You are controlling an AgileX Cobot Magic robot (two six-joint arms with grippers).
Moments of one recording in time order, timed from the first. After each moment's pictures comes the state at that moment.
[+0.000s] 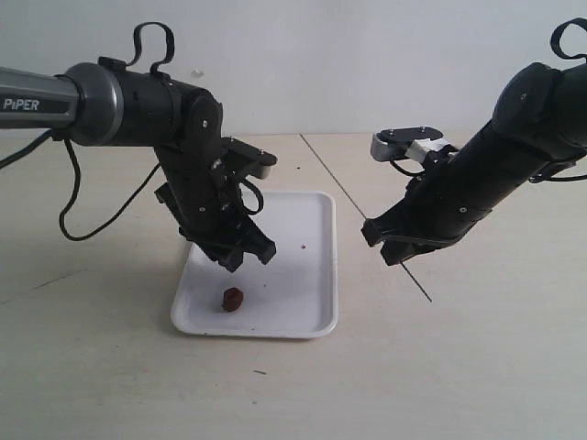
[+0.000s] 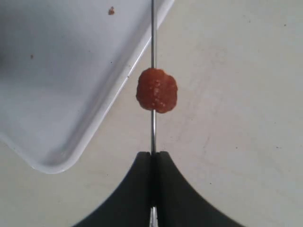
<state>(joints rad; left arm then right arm) -0.58 2.17 -1.57 -0.01 0.87 0.11 0.13 1.88 -1.11 0.55 0.66 -0.58</state>
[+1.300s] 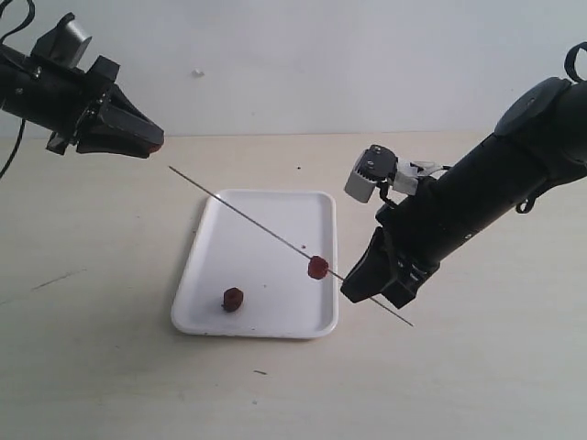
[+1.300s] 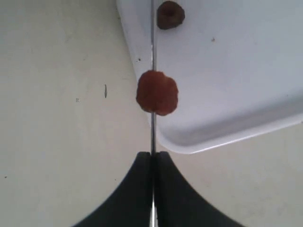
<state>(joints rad) 0.00 2.03 -1.57 -0.99 1.22 0.67 0.13 1.88 -1.06 0.90 0.91 -1.47</state>
